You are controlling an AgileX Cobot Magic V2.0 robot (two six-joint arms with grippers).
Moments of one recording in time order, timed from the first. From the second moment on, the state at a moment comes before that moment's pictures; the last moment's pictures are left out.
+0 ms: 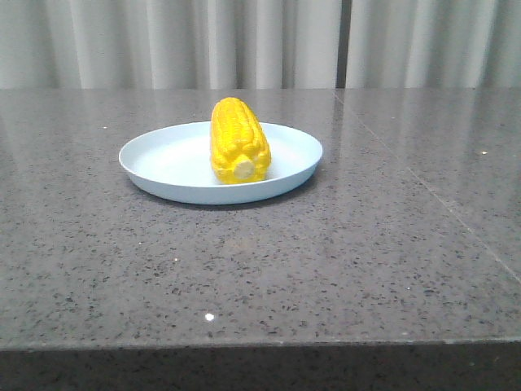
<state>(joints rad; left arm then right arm) -0.24 0.08 -0.34 0.18 0.33 -0.17 0.11 0.96 -0.95 -0.11 0.85 0.26</state>
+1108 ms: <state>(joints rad) -0.24 0.08 -0.34 0.18 0.33 -0.17 0.11 0.09 -0.35 -0.19 0.45 0.25</state>
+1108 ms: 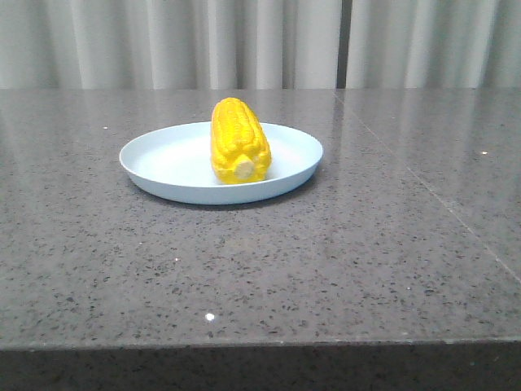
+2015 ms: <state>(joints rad) -0.12 0.00 -0.19 -0.01 0.22 0.03 0.11 0.09 -0.35 -0.19 0.45 0.25</state>
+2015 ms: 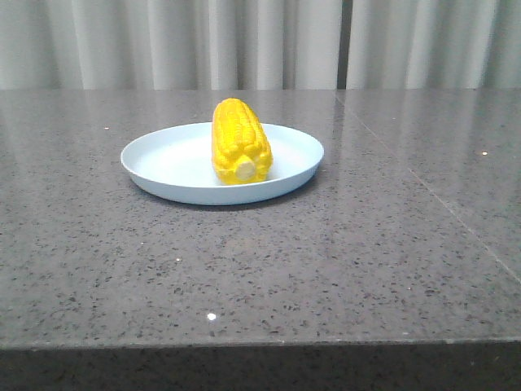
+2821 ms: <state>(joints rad) 0.02 0.00 0.01 -0.04 0.12 0.04 0.11 0.09 -0.35 -0.19 0.45 0.25</state>
